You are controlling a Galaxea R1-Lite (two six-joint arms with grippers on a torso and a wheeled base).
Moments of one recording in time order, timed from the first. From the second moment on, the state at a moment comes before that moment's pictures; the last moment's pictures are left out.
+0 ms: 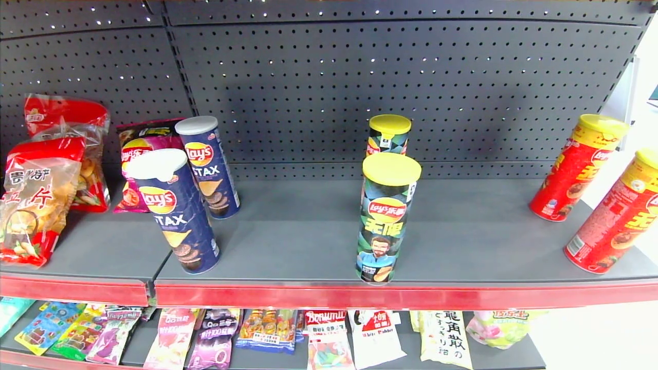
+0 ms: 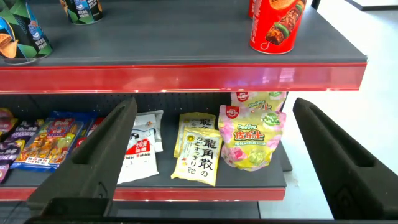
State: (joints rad) left arm -0.18 0.10 0.00 0.00 -0.07 -0.01; right arm 0.00 0.00 0.00 0.00 0.00 0.01
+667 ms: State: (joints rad) left arm -0.18 0.10 0.00 0.00 -0.07 0.00; right arm 0.00 0.00 0.00 0.00 0.00 0.01
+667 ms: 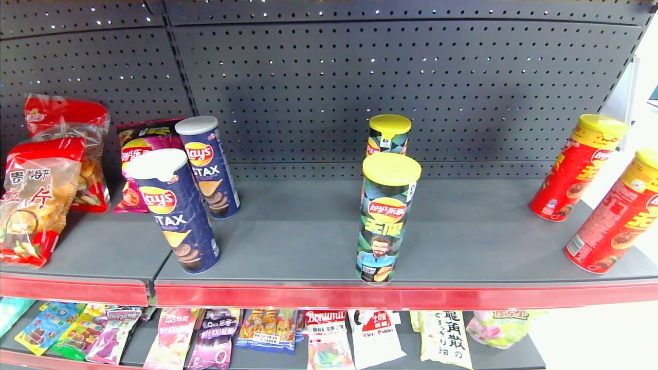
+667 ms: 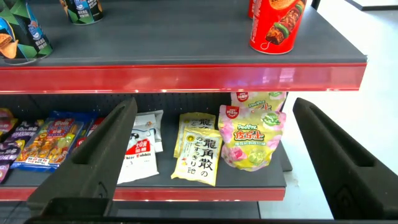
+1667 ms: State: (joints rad) left arm -0.18 0.10 0.00 0.00 -0.07 -0.01; right arm 0.00 0.00 0.00 0.00 0.00 0.01
